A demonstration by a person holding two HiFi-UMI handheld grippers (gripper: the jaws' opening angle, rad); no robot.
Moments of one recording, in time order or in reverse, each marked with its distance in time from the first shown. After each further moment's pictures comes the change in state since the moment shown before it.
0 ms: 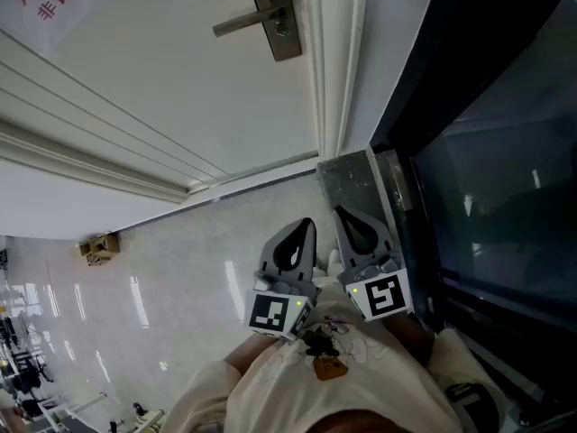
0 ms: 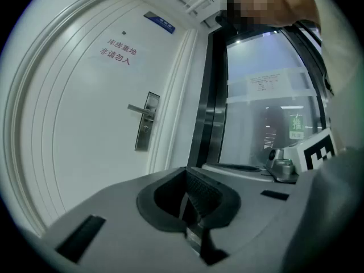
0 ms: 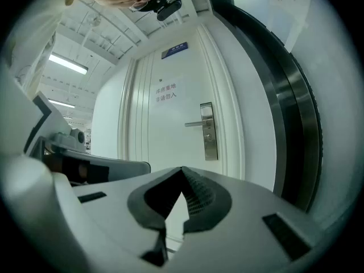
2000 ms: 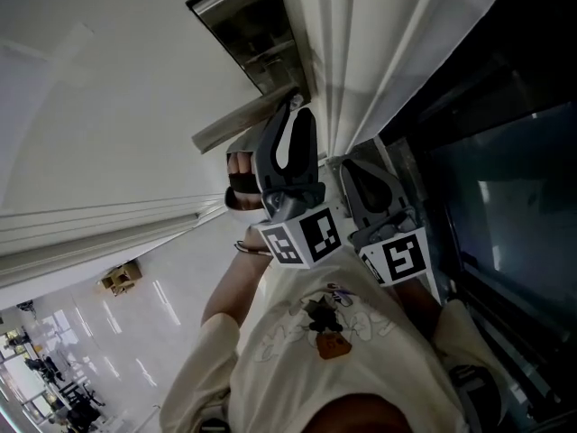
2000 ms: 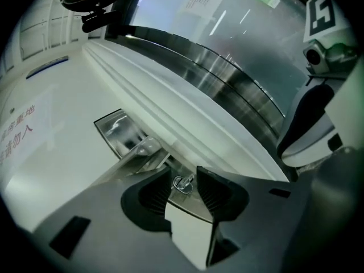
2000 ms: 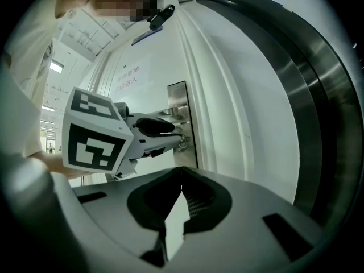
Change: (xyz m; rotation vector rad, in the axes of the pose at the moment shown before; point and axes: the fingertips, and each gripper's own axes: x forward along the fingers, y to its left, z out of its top) left arm 0.287 0.162 0.130 1.053 -0.001 0.144; right arm 0.222 -0.130 0.029 0.071 -0.045 -0.115
